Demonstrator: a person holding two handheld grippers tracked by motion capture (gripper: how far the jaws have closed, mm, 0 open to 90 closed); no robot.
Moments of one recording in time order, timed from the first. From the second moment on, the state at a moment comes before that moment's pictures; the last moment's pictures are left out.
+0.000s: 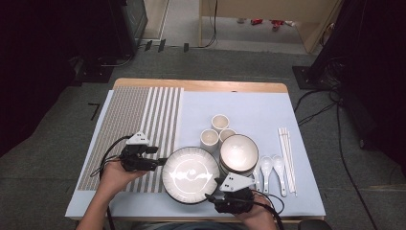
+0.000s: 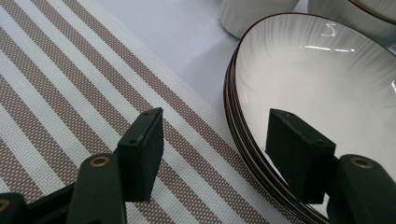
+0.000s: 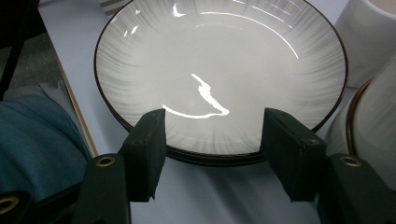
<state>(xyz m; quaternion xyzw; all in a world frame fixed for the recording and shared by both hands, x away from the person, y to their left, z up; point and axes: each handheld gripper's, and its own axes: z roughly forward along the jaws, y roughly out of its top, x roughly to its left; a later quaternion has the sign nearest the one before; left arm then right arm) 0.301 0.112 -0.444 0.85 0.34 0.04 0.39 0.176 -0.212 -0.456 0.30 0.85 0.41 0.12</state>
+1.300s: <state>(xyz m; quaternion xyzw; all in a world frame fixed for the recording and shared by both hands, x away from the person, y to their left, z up) 0.304 0.106 -0.443 0.85 0.34 0.03 0.40 0.178 -0.214 -0.455 0.31 0.86 0.39 0.12</state>
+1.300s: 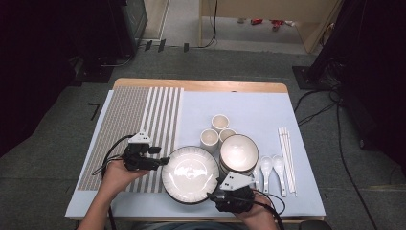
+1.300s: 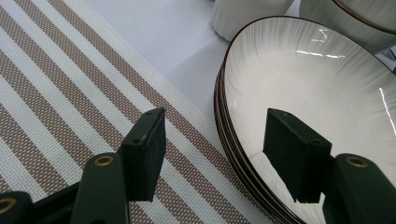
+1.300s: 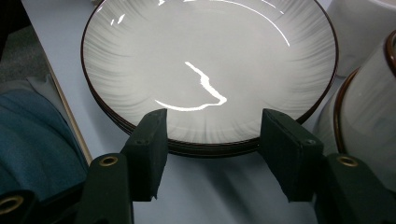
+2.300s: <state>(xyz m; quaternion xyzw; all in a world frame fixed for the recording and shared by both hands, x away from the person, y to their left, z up) 0.304 0.100 -0.443 0.85 0.34 0.00 0.39 0.183 -0.210 -0.459 0.31 0.85 0.40 0.13</state>
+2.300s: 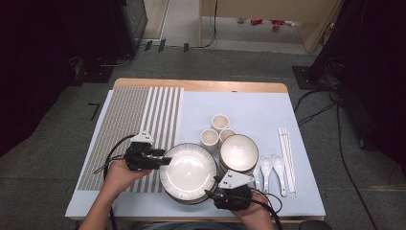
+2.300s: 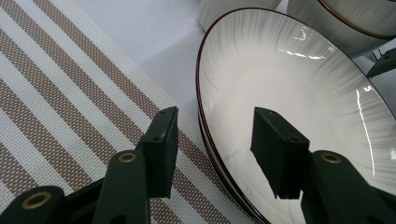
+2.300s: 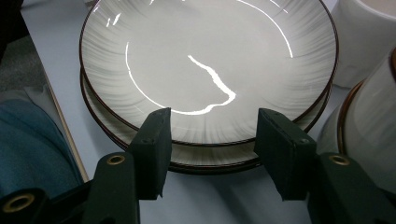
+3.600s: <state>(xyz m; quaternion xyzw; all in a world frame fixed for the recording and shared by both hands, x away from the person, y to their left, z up) 0.306 0.096 -0.445 0.86 0.35 0.00 0.38 0.190 -0.198 -0.476 0.30 0.85 0.41 0.13</state>
